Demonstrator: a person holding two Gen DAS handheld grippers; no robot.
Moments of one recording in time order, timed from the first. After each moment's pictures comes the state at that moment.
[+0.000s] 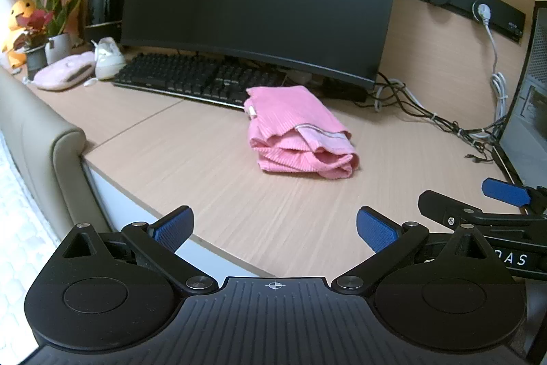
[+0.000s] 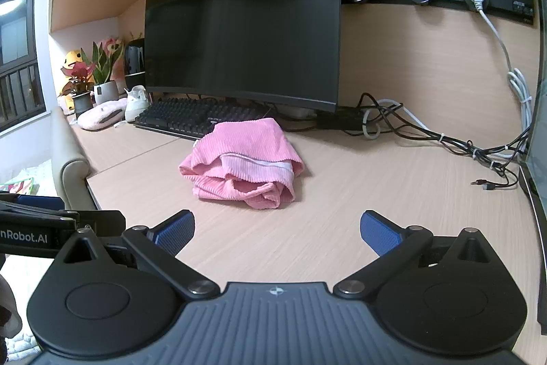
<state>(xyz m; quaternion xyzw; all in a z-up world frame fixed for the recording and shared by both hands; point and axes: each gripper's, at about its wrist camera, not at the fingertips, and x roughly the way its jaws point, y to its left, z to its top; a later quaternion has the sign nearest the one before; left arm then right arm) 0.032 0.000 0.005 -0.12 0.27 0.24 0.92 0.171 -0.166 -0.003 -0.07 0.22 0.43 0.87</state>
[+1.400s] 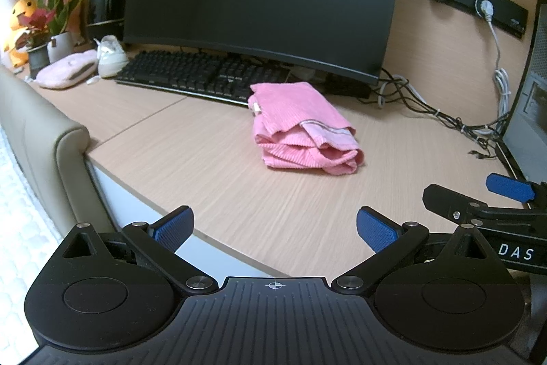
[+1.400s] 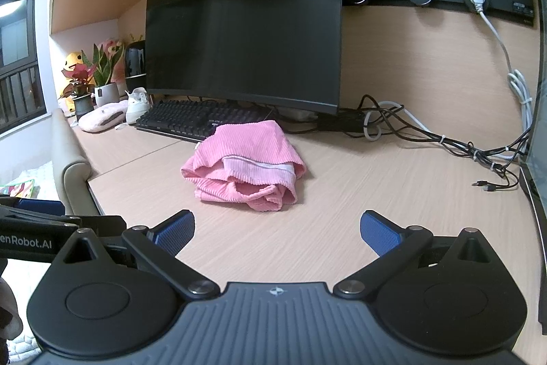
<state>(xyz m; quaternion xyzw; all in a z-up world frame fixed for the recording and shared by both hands) 0.031 0.003 0.003 -0.12 0.28 0.24 0.92 0.170 -0.165 -0.001 -0.07 0.21 0.43 0.87</state>
